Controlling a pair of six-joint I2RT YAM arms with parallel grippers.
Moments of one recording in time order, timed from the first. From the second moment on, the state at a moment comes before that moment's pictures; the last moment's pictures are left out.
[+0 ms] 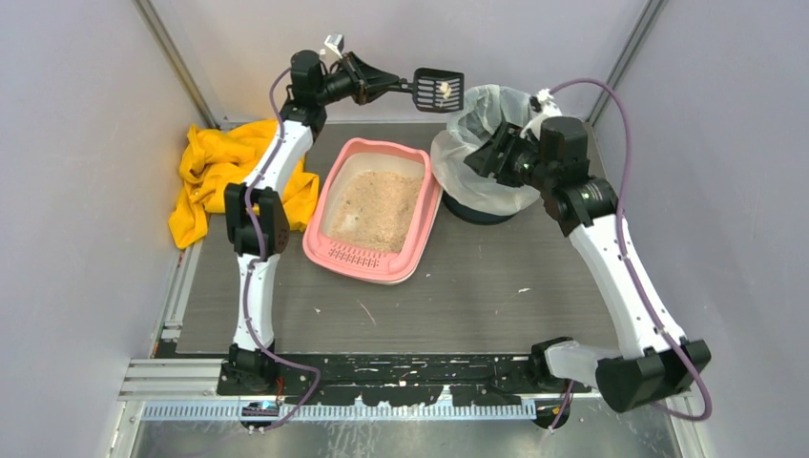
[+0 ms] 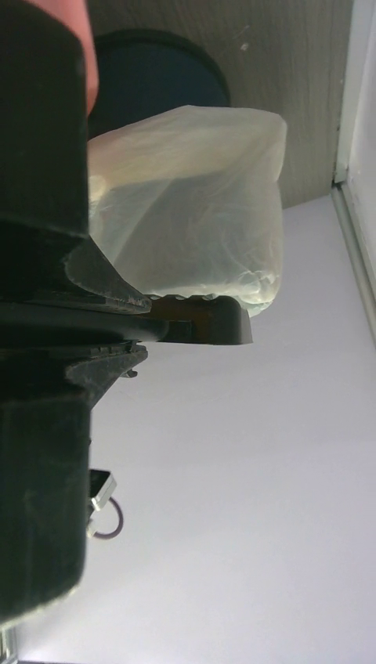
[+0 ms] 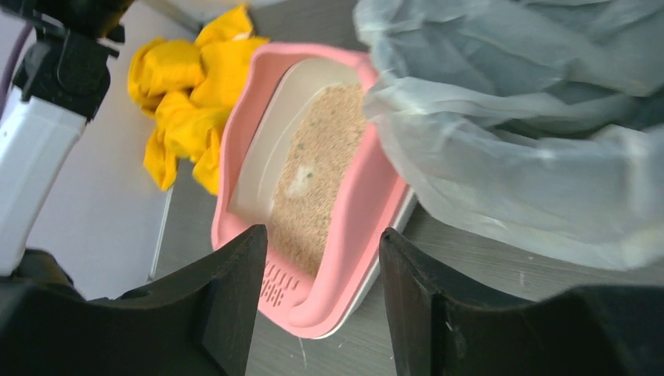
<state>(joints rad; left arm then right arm) -0.24 2.32 2.25 0.14 0.83 -1.34 0.26 1.23 1.38 -0.55 -0.27 0.53</state>
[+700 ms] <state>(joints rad) -0.38 2.37 2.38 0.22 0.80 -0.99 0.09 1.10 1.27 -0.48 -0.04 0.60</state>
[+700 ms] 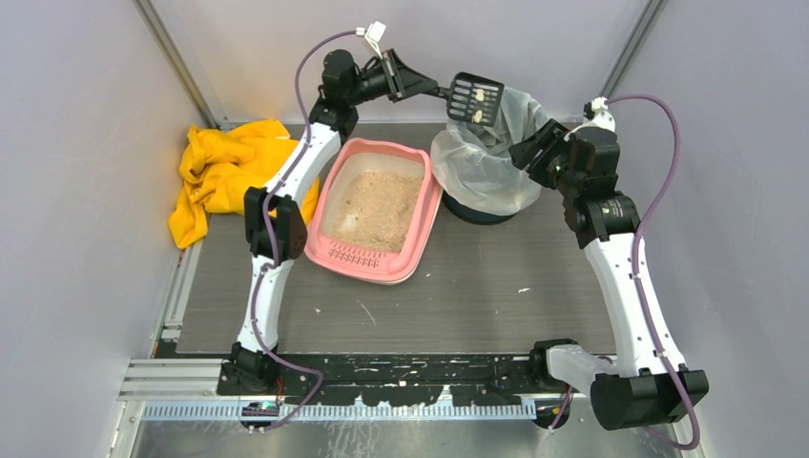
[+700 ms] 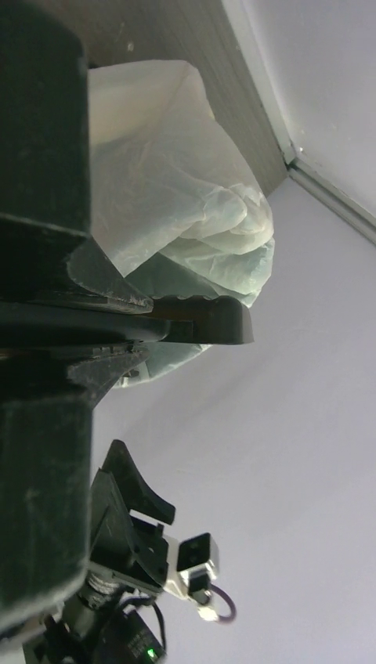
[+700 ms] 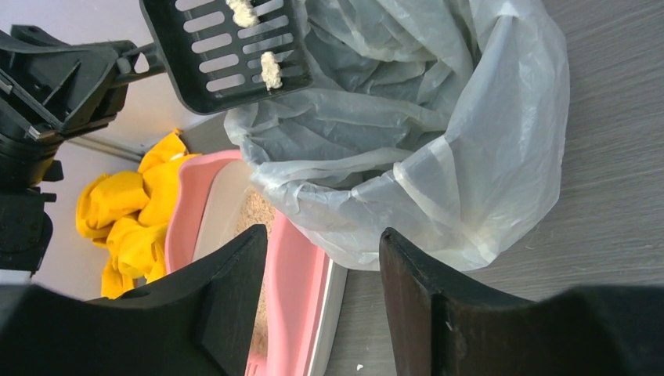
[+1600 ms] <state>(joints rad) -0.49 2.40 2.50 -0.06 0.88 -0.32 0.07 1.07 1.23 -0.53 -0.07 0.49</state>
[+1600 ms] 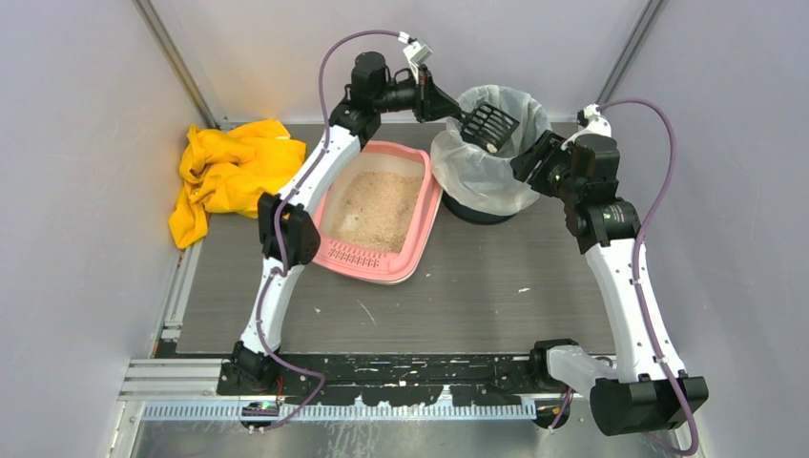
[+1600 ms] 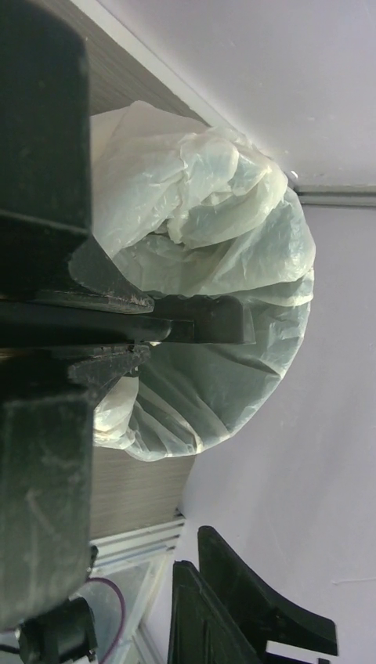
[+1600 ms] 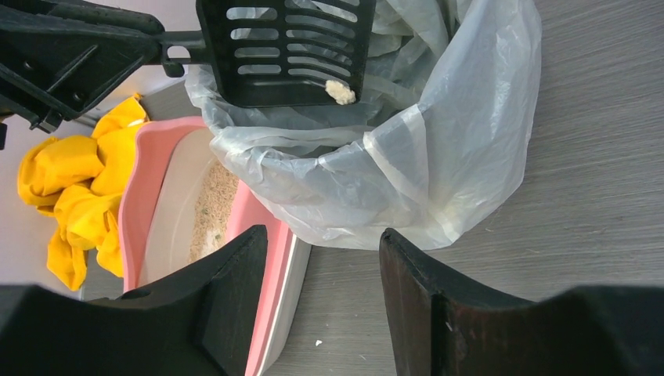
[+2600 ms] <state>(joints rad) -0.46 2.35 2.48 0.19 0.84 -0.46 0.07 1.12 1.19 -0.52 -0.12 0.50</state>
